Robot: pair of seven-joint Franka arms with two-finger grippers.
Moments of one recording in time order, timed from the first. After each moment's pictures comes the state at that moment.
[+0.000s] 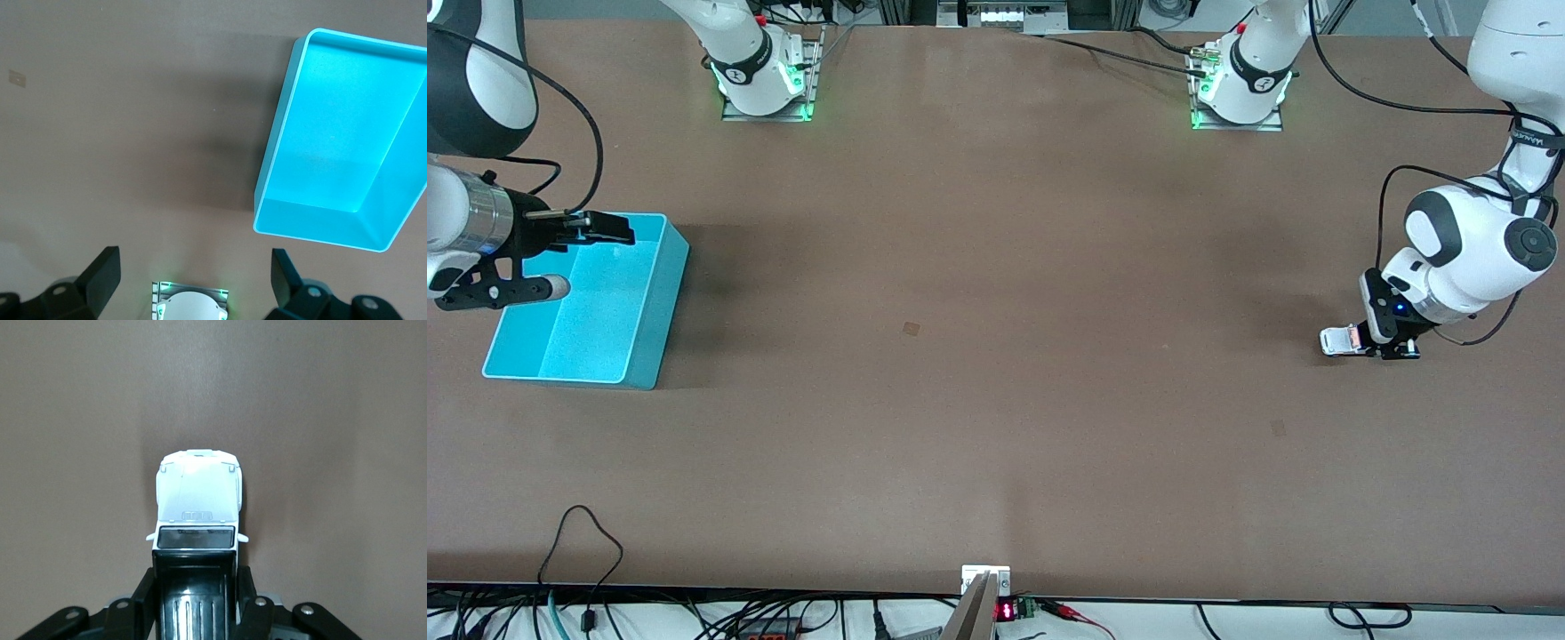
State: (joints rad) left arm 0.36 0.45 -0.06 -2.15 0.00 2.66 1.85; right arm 0.04 0.20 -0.06 -1.56 0.01 1.46 -0.13
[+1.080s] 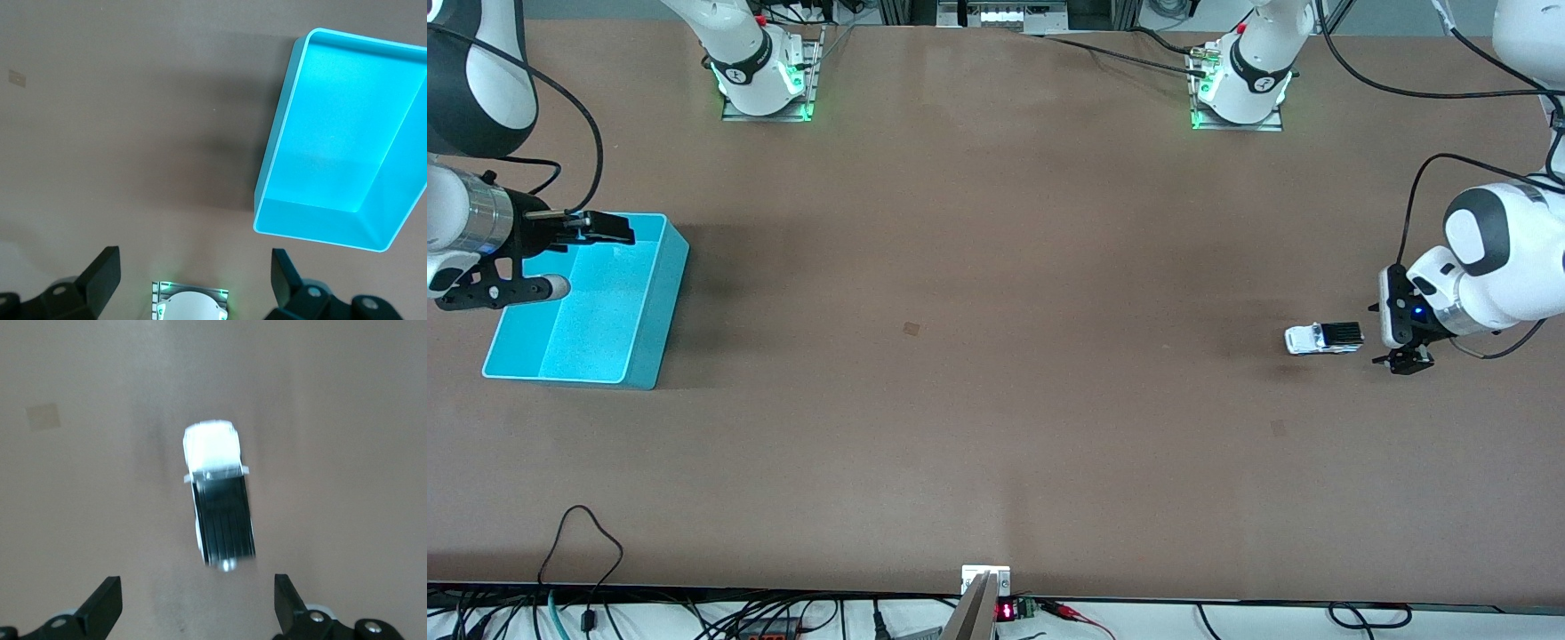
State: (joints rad) left arm 0.39 0.37 -0.17 -1.97 0.00 2.27 1.87; right arm 0.04 0.20 -0.06 -1.56 0.01 1.46 -0.13
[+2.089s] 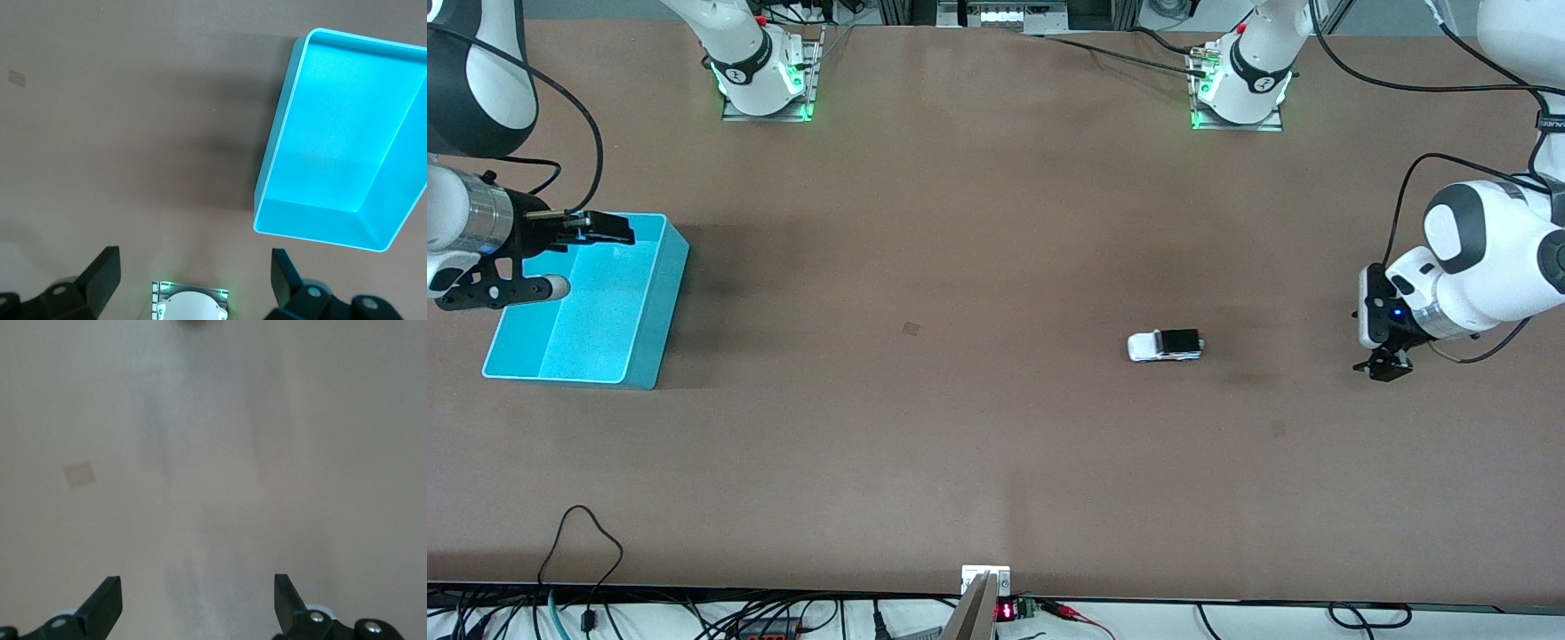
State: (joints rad) left arm 0.33 0.35 -0.20 -1.97 0.00 2.29 1.87; right arm 0.04 0.20 -0.06 -1.56 0.01 1.46 -0.13
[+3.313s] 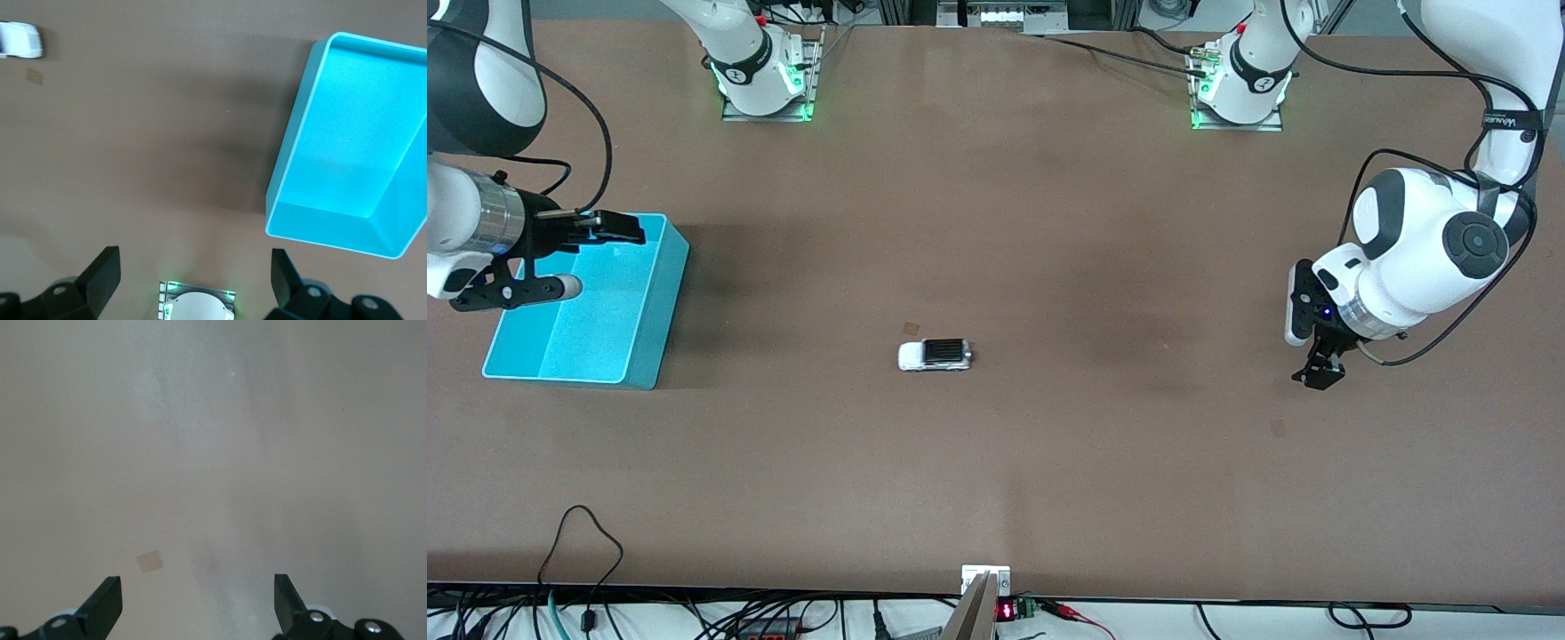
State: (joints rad) left arm 0.15 0.31 -0.20 -1.97 0.00 2.35 1.74; right arm 0.06 0.20 -0.05 -1.56 0.04 1.45 -0.13
